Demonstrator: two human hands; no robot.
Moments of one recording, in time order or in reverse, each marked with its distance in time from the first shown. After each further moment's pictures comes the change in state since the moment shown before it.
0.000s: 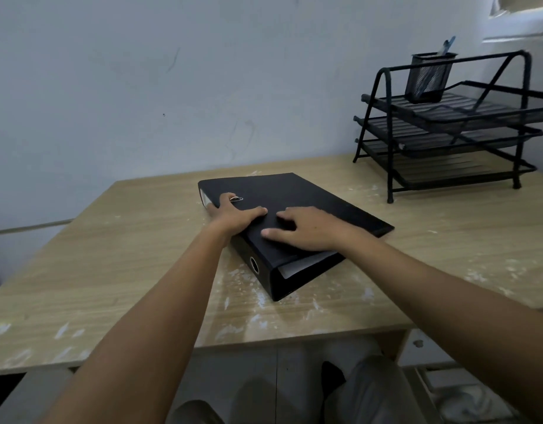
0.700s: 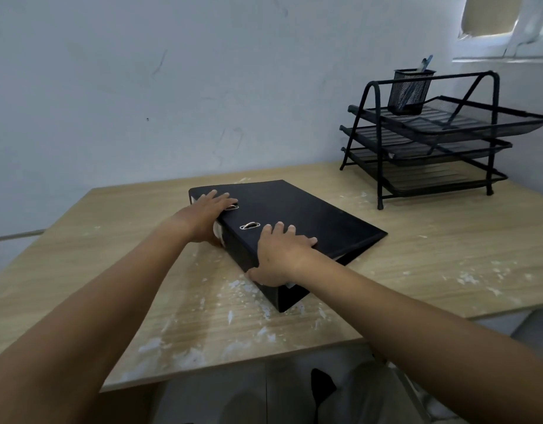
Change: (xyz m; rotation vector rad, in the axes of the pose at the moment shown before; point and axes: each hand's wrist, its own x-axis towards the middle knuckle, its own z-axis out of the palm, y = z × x) left_hand 0.060 -0.021 -0.058 0.995 -0.295 0.633; right_hand -0.004 -0.078 0.023 -0.244 -0.158 0.274
